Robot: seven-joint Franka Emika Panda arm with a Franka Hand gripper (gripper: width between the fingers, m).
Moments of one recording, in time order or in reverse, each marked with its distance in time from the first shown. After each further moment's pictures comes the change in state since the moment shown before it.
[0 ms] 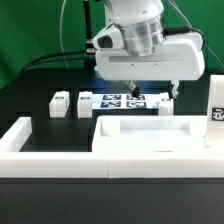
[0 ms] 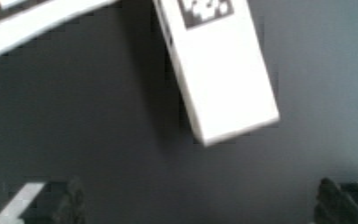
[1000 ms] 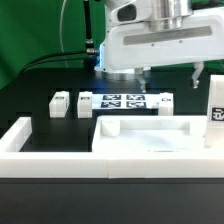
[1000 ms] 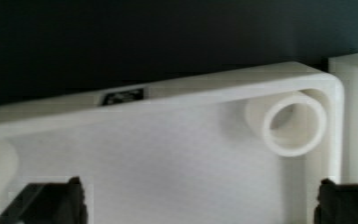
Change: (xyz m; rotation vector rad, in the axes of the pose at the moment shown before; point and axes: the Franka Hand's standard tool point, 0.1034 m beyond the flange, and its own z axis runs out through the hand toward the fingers) arm 0.045 -0.036 -0.047 -0.018 0.388 -0.268
